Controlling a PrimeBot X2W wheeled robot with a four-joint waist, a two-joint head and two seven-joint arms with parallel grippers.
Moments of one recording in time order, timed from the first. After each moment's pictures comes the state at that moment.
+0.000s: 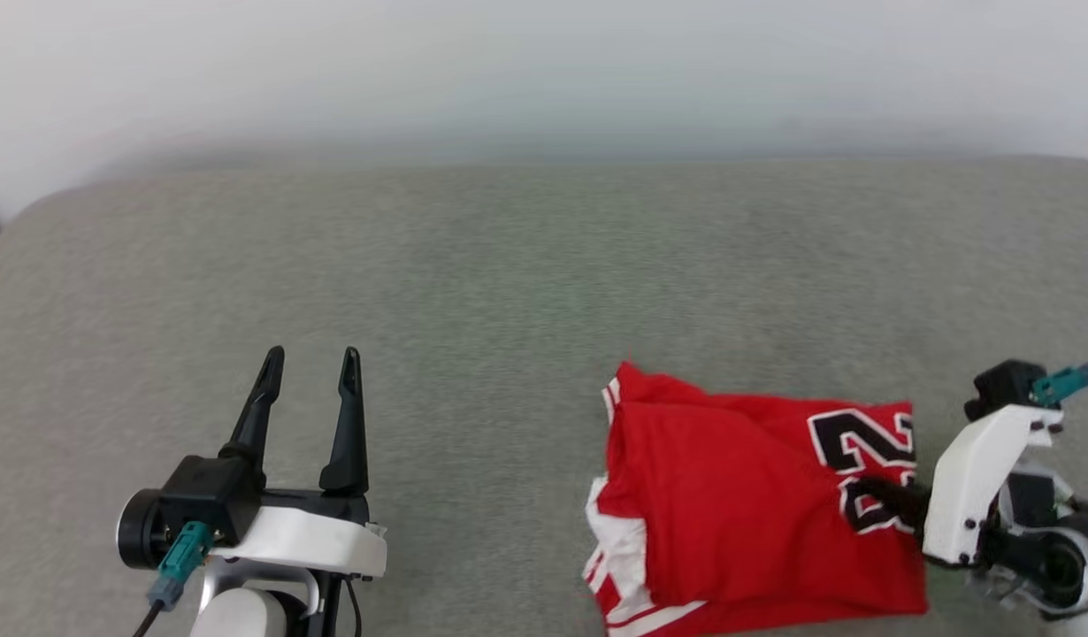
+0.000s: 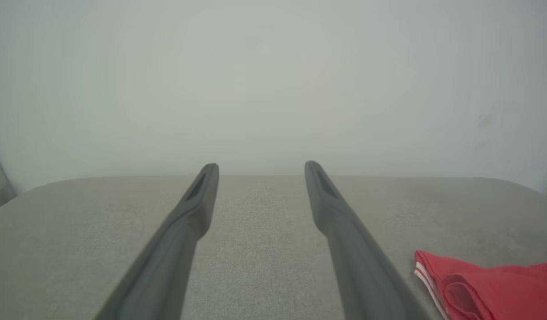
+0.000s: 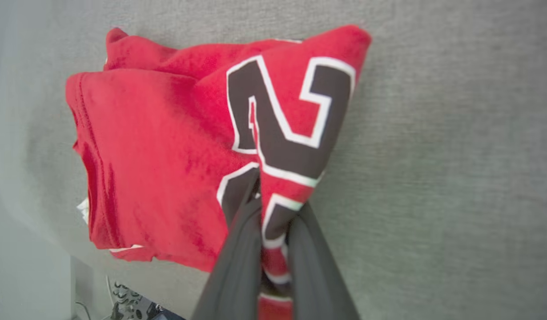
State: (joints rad) left arm -0.10 0.13 -0.10 0.06 -0.24 -0.01 -0.26; right arm -0.22 -0.26 0.00 0.22 0.69 0.13 0.91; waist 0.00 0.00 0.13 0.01
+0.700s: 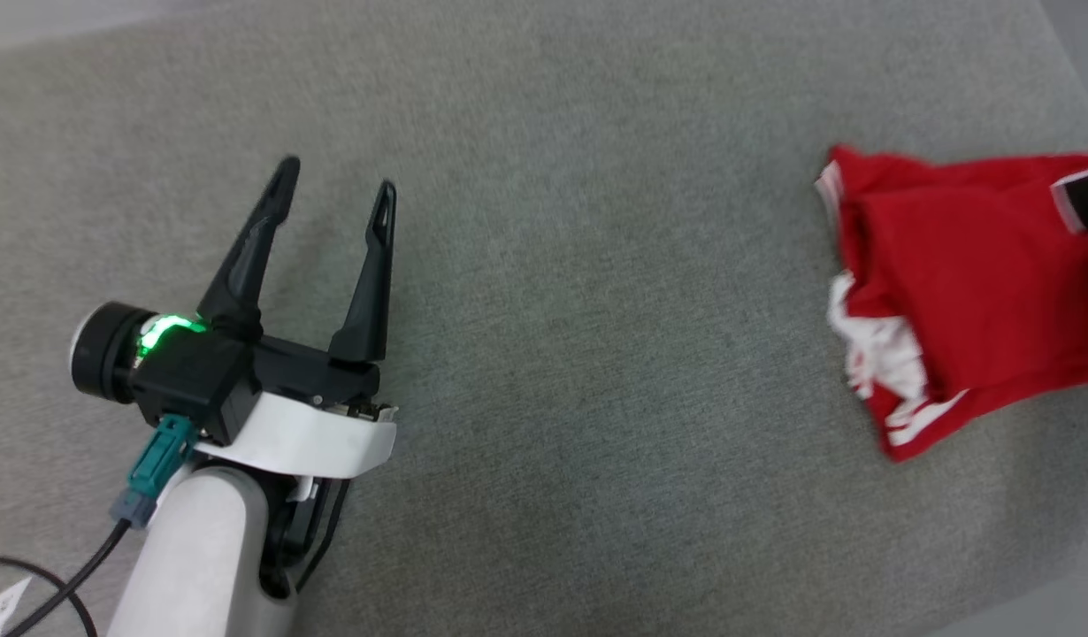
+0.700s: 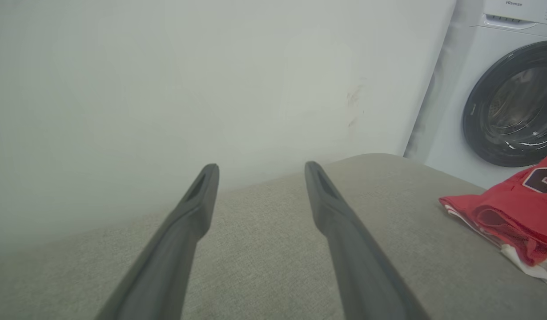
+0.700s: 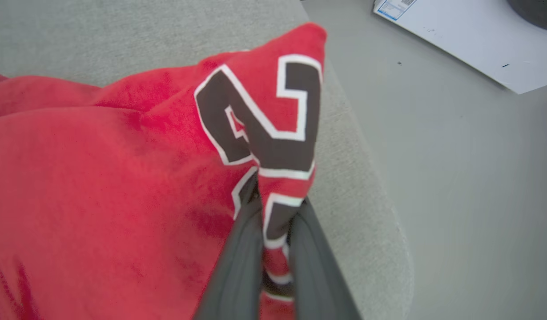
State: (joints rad) left arm -0.31 0.21 -0.18 -0.15 -0.17 -0.07 -0.16; right arm -0.60 -0.44 -0.10 0.50 0.33 0.13 0.53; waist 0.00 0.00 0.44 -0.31
